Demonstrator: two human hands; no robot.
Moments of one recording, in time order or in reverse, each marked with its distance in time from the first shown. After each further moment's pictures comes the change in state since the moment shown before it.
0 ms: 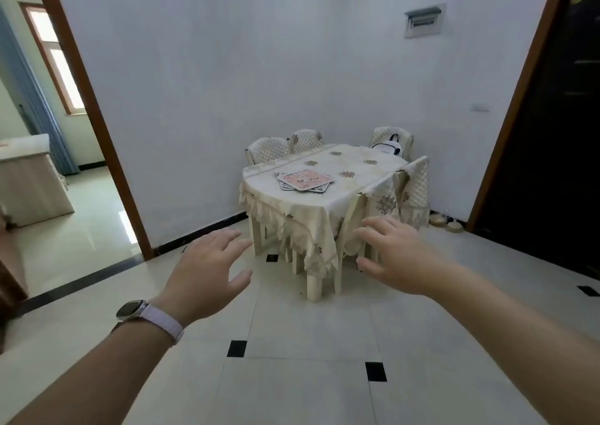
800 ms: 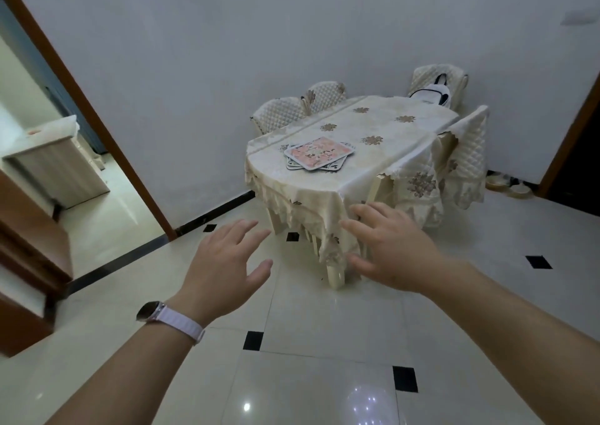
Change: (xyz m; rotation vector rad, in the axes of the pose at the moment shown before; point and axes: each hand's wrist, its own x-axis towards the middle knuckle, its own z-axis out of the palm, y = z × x) left_hand 0.247 0.038 0.145 0.044 -0.079 -0.071; right_hand 0.198 0.190 0.129 0.127 0.020 -0.106
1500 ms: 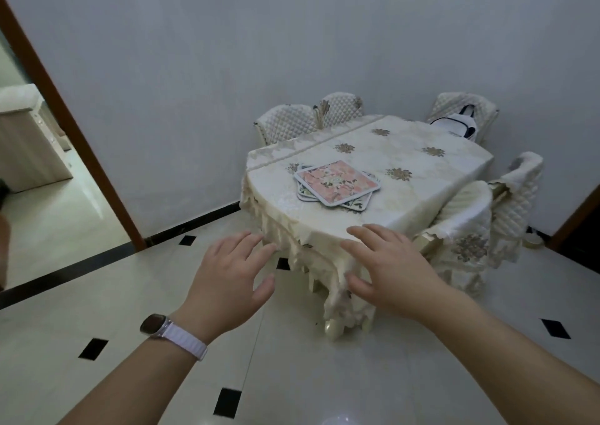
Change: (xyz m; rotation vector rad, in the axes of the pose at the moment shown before) left_hand 0.197 -0.195 0.135 -0.010 0.059 0.012; right_hand 0.282 0.029 0.105 -0.065 -0.005 -0.037
